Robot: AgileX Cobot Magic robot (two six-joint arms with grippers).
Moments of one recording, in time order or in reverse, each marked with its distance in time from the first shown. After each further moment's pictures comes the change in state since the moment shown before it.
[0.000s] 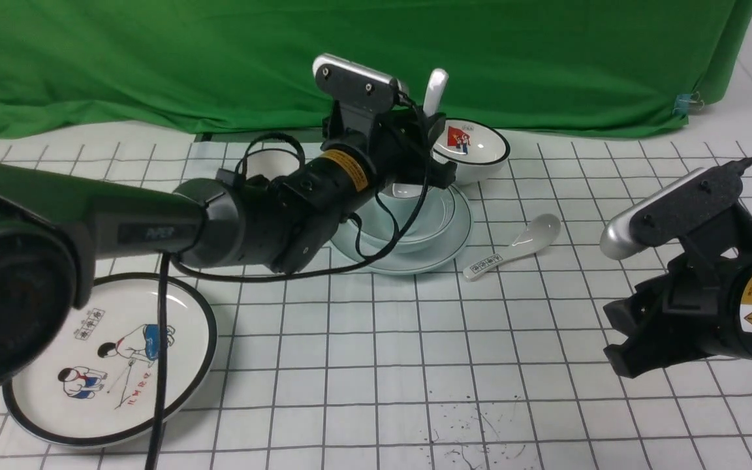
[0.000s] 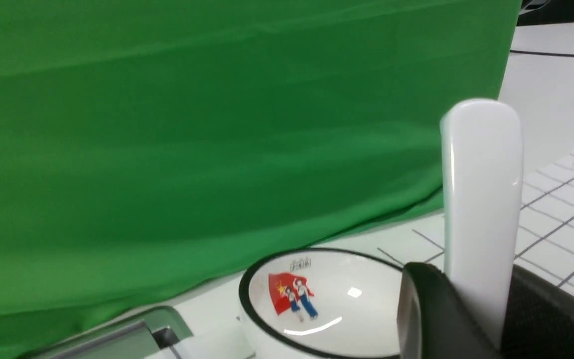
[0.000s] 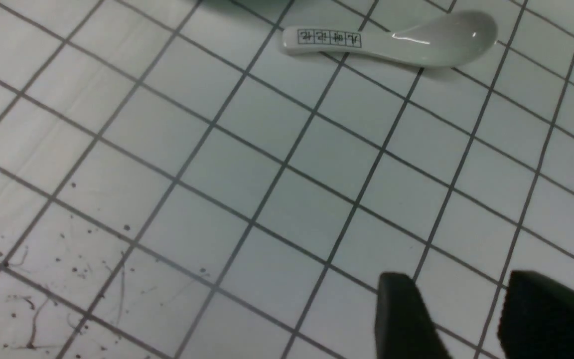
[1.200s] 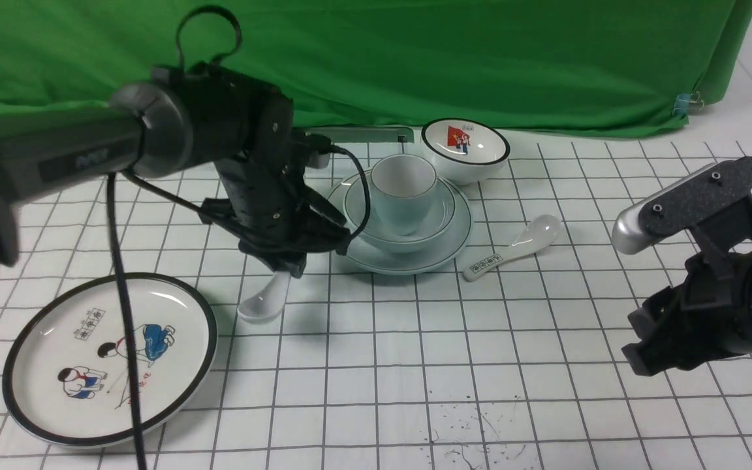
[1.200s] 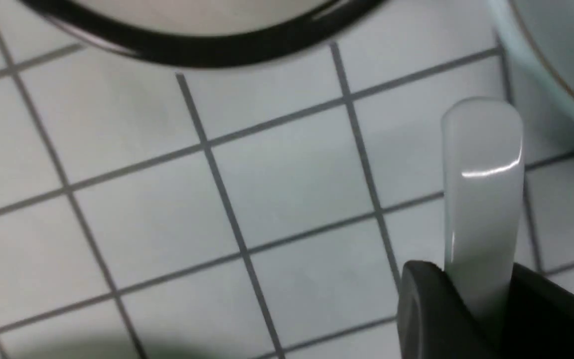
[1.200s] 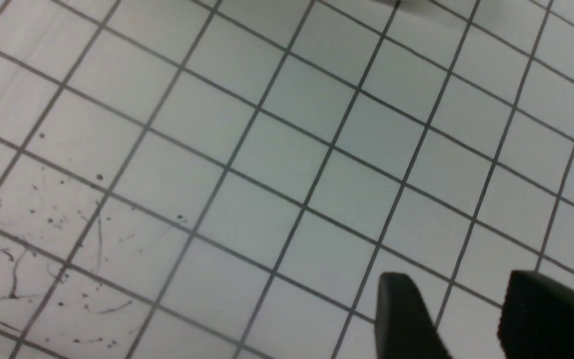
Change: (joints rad) right arm 0.000 0.000 -0.067 -0.002 0.184 0.016; left arm 0.087 -0.159 -0.217 -0.172 1.577 0.083
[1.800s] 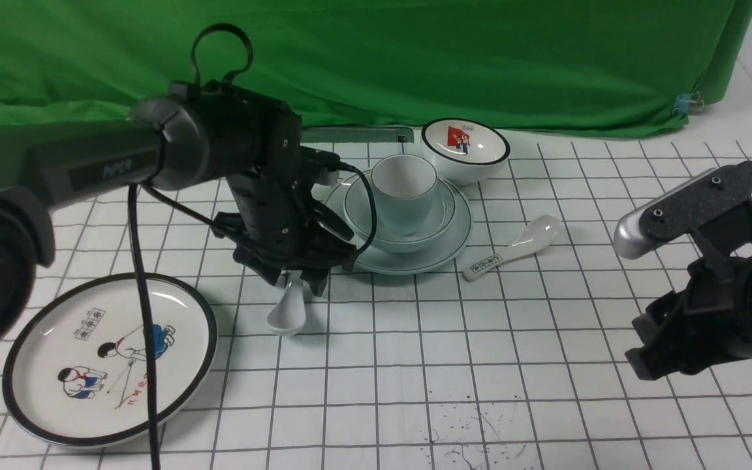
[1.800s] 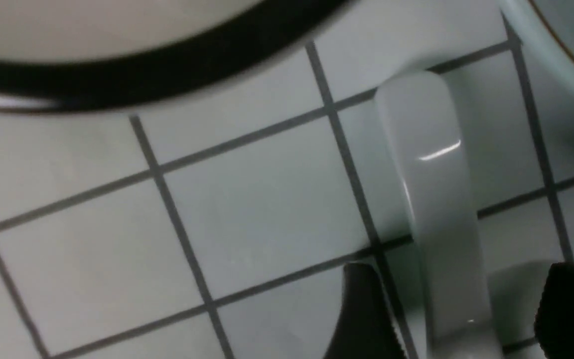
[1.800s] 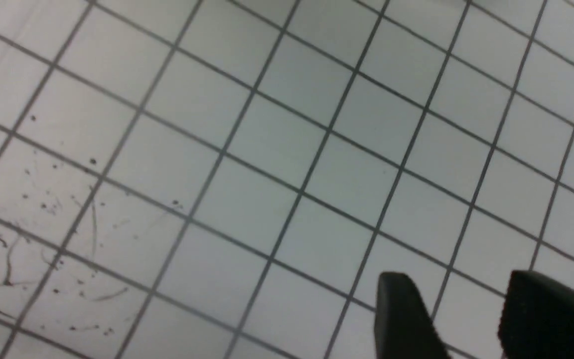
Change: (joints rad) right arm 0.000 0.000 -0.001 -0.002 0.023 0.005; left arm -0.004 0.138 -0.023 -0.020 -0.030 0.020
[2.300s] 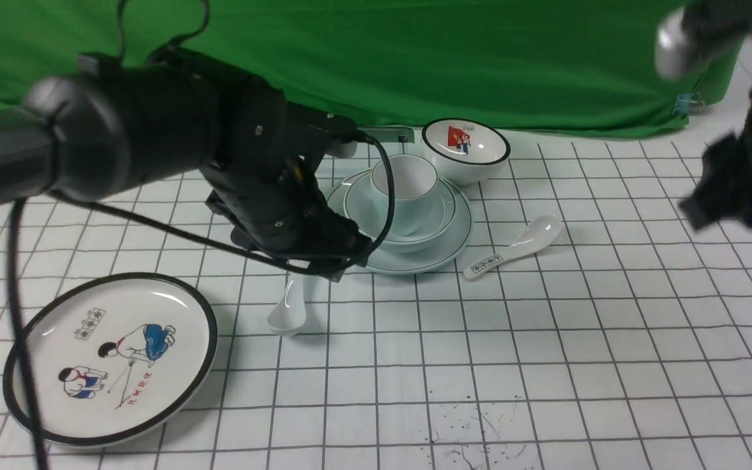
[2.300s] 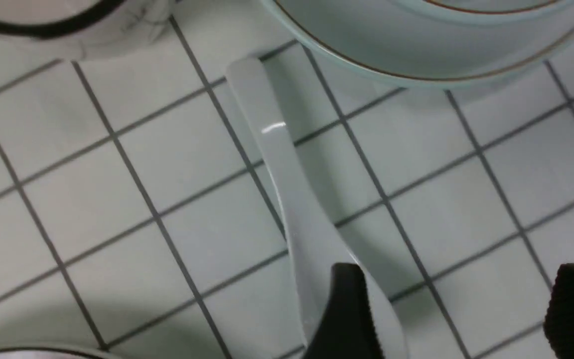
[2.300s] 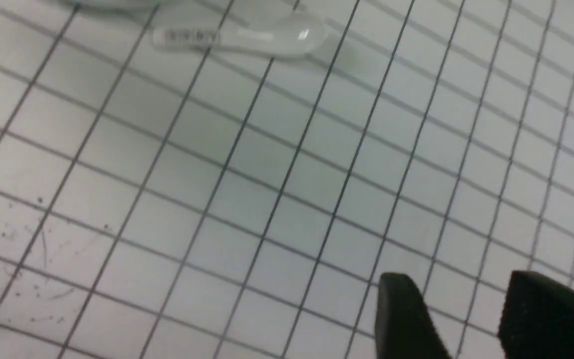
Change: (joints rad) right arm -0.001 0.045 -0.381 -0.023 0.441 -0.079; left arm -0.083 -0.267 0.161 0.028 -0.053 0.012
